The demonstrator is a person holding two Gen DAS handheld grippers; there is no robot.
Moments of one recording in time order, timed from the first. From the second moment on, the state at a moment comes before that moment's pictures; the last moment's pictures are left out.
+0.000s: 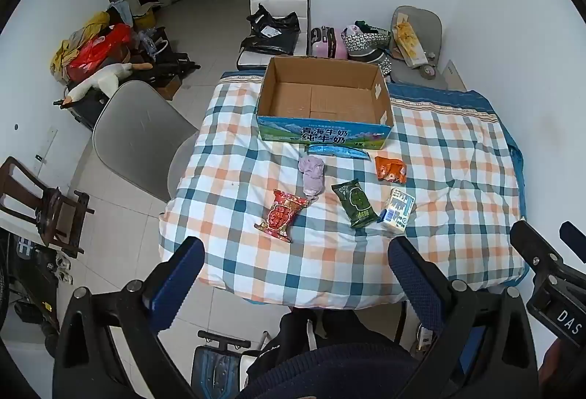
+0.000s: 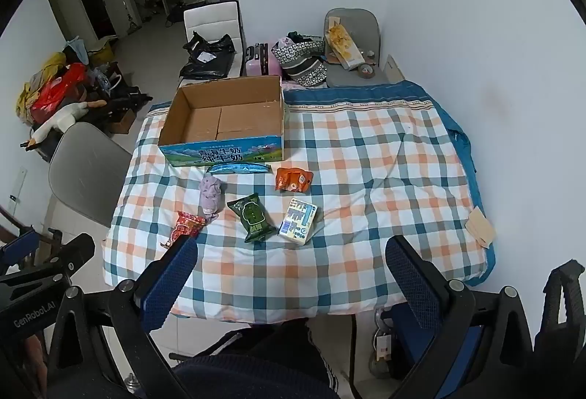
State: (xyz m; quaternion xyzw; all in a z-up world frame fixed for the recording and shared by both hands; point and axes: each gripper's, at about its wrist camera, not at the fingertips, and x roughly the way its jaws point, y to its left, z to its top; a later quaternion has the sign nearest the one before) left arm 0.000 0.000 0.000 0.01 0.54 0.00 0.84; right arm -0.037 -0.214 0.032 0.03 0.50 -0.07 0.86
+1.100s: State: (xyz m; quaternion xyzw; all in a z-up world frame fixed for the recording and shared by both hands) left arm 0.000 0.001 -0.001 0.01 0.53 0.00 0.85; right arm -0.038 -0.216 0.036 0.03 0.50 -0.08 0.86
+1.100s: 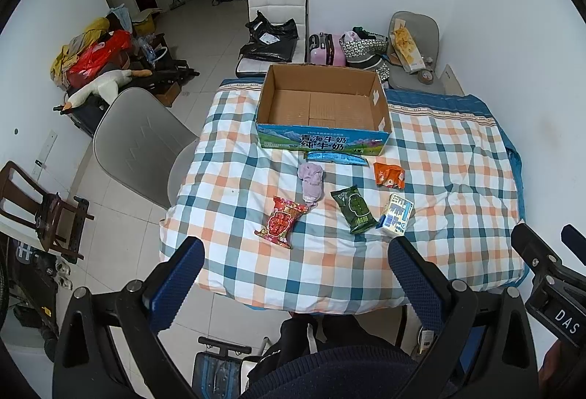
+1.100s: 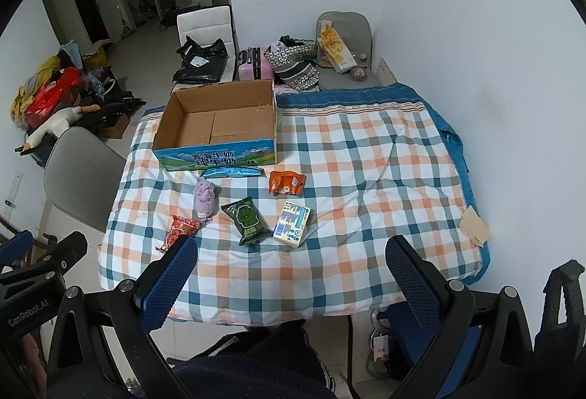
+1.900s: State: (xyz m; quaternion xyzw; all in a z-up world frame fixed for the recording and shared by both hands) left arm 0.003 0.000 0.005 0.01 0.53 0.00 0.85; right arm -0.035 -0.225 0.034 0.03 0.50 -0.09 0.86
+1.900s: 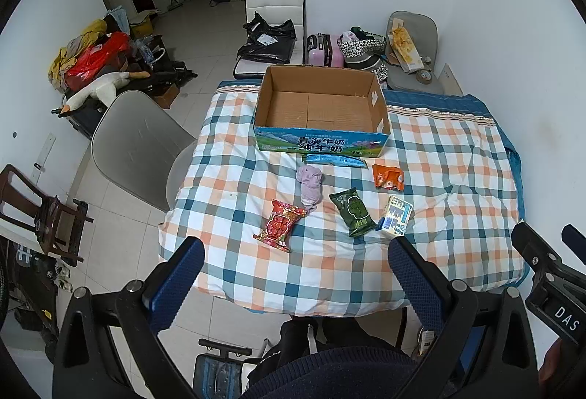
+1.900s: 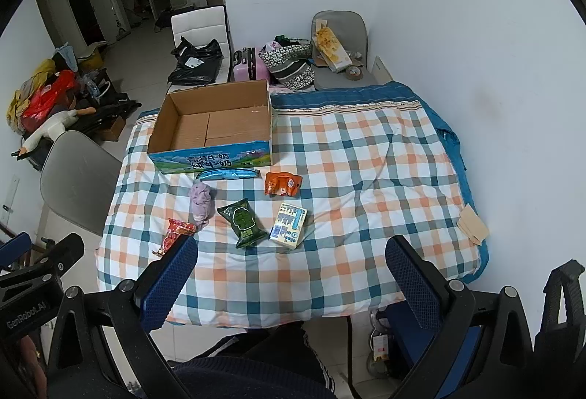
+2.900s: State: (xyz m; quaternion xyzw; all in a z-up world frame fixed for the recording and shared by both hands) left arm 0.016 -0.004 0.017 0.01 0.53 0.00 0.85; right arm -0.034 -0.222 0.034 0.03 0.50 -0.09 0.86
